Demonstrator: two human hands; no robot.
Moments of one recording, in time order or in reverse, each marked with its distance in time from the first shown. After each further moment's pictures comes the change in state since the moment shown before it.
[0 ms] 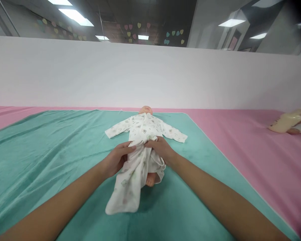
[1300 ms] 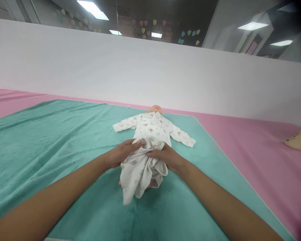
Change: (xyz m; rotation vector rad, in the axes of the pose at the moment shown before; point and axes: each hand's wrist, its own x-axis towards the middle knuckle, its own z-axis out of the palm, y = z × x) left_hand 0.000 0.004 -0.021 0.083 -0.143 0.002; right_hand -0.014 -0.005 0.016 -0.004 -0.243 0.055
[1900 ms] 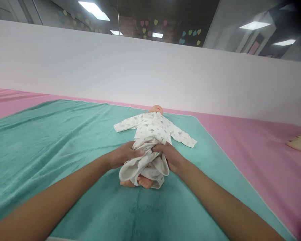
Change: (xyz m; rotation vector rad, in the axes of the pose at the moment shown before) left_hand -0.003 0.003 0.004 0.055 -0.102 -0.018; right_hand 0.005 0.006 0.000 0.219 0.096 0.029
